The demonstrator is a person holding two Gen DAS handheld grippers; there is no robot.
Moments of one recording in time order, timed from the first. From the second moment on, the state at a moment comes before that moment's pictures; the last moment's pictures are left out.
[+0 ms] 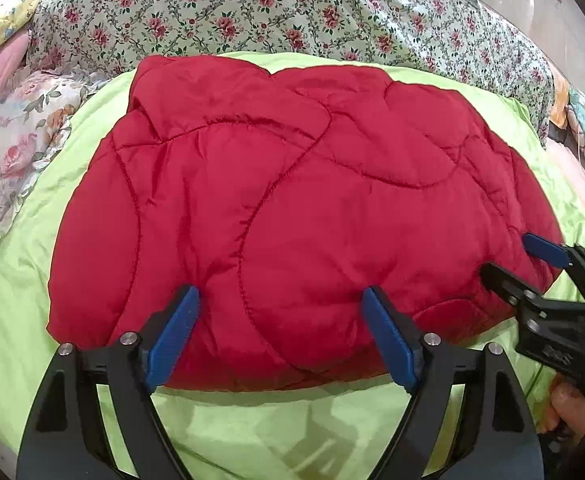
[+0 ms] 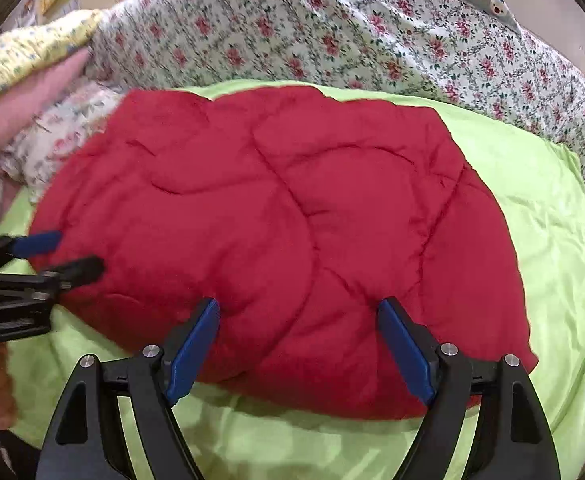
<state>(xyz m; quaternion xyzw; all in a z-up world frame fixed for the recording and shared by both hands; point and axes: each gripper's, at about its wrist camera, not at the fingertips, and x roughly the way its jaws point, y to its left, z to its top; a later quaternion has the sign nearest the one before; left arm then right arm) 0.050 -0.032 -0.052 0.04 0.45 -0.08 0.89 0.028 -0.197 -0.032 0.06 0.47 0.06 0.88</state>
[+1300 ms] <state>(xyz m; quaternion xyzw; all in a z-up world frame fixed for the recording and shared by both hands) 0.067 -0.034 -0.068 0.05 0.45 -0.06 0.89 0.056 -0.226 -0.053 0.10 0.47 0.05 0.88</state>
